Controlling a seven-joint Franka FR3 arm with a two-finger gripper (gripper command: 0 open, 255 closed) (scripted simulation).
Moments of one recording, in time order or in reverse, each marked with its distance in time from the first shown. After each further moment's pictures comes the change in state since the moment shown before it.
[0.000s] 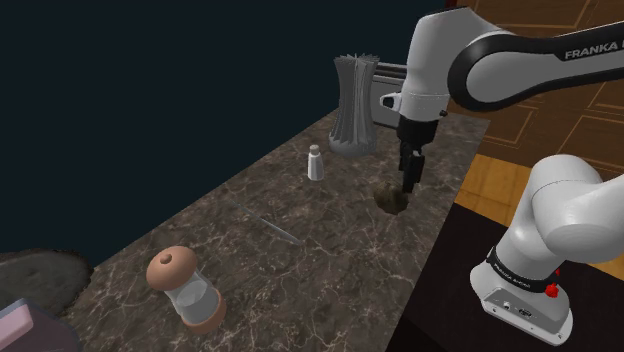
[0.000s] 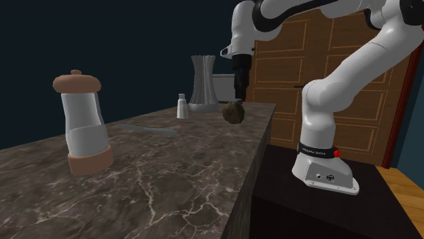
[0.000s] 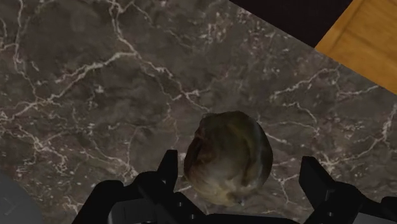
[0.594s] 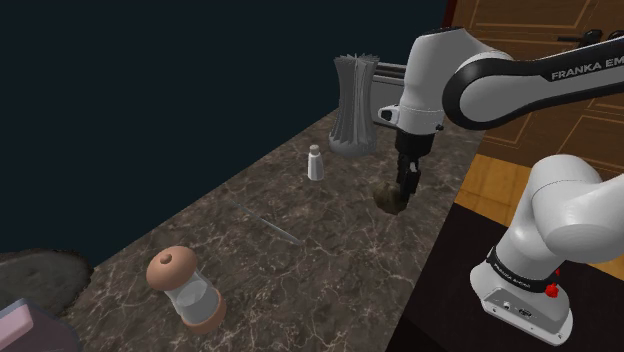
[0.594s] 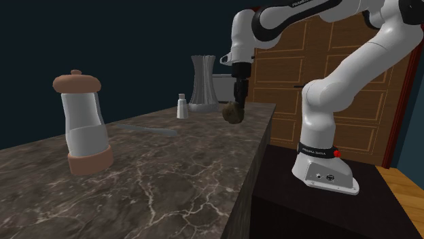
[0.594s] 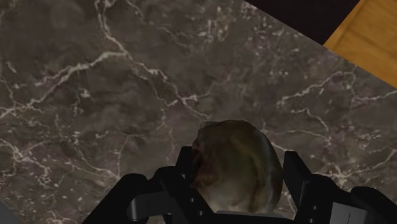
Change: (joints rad) arm 0.006 0.012 0.005 -0.067 0.010 0.083 -0.008
